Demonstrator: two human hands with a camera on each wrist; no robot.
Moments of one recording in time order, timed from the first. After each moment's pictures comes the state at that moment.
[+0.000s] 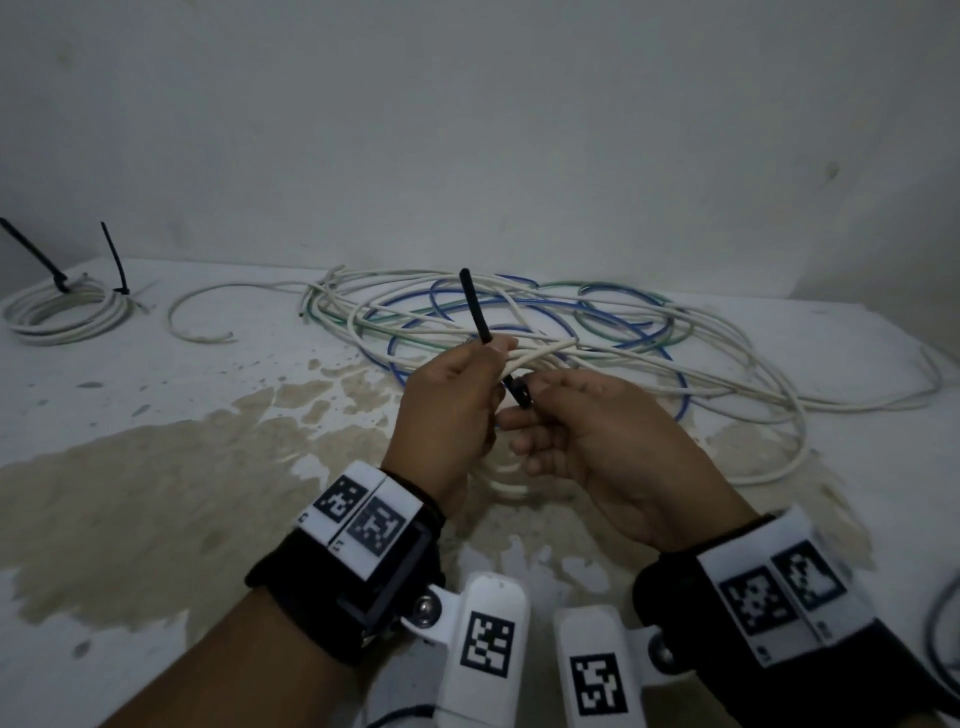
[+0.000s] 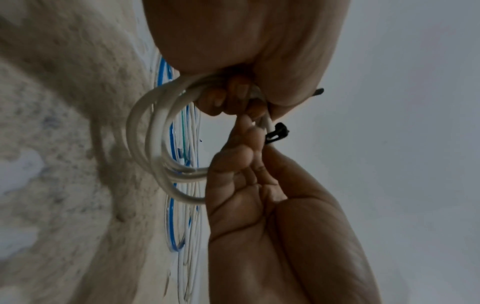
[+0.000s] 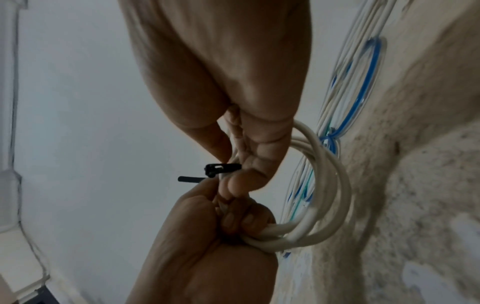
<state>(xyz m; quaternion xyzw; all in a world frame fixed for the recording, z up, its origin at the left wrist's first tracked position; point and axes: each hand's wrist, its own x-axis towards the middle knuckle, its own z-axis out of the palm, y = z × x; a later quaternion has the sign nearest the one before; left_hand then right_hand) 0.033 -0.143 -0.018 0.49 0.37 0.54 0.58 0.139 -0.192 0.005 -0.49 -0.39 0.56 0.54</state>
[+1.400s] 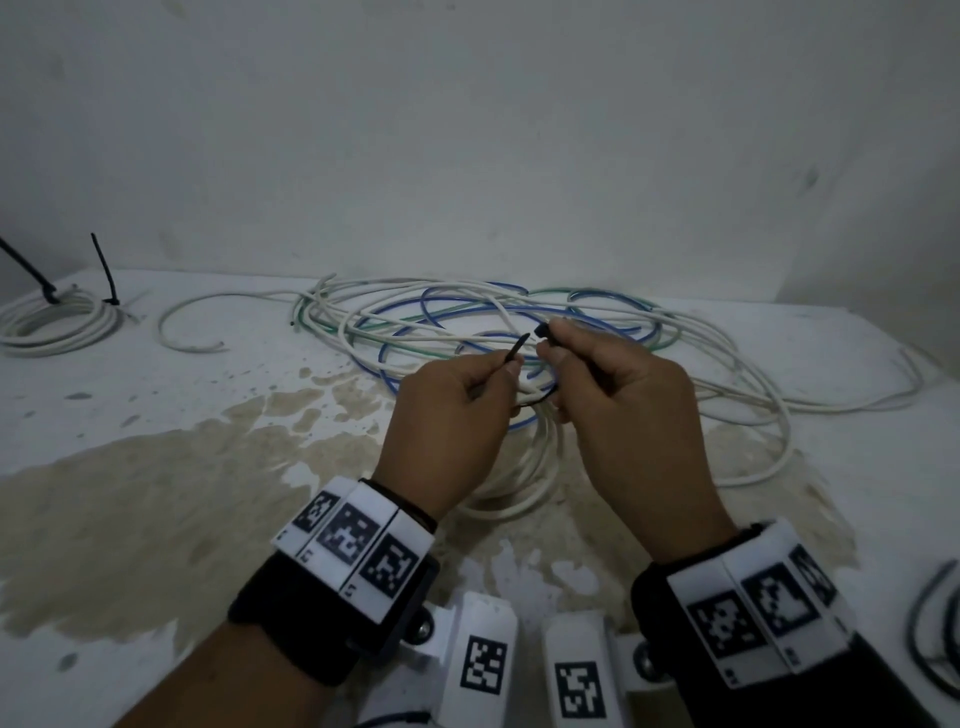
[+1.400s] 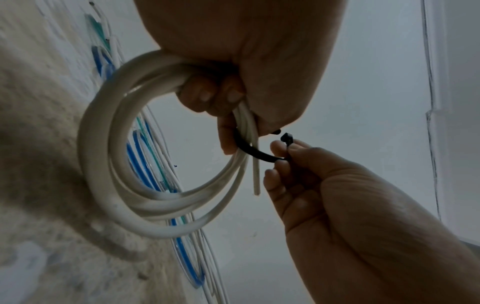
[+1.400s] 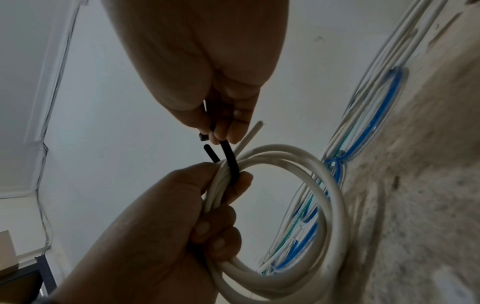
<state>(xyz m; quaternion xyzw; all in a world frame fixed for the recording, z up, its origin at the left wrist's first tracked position) 0.030 -0.150 -0.012 0.70 0.40 0.49 0.32 0.151 -0.193 0.000 -0.54 -0.56 0.09 0.62</state>
